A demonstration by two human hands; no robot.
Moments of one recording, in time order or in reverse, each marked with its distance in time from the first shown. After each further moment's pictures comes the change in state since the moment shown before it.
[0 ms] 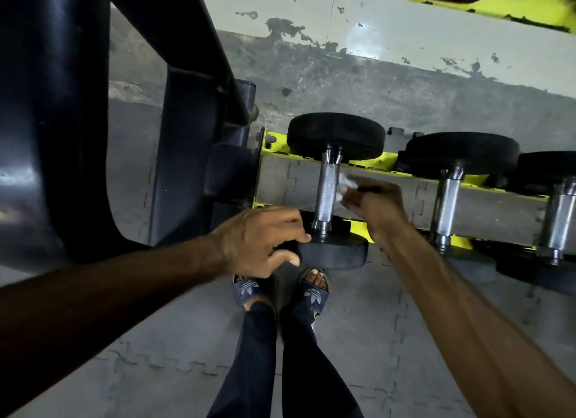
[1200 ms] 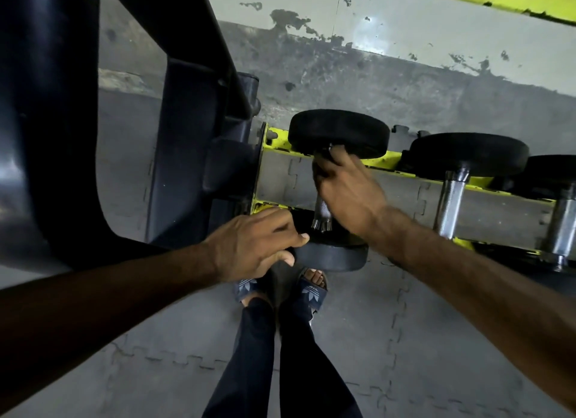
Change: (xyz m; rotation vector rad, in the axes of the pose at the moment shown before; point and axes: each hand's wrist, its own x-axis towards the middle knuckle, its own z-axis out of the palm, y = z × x) left_hand -0.011 -0.002 0.011 0.129 0.065 0.044; right_hand -0.004 -0.029 0.031 -1.966 -0.207 -1.142
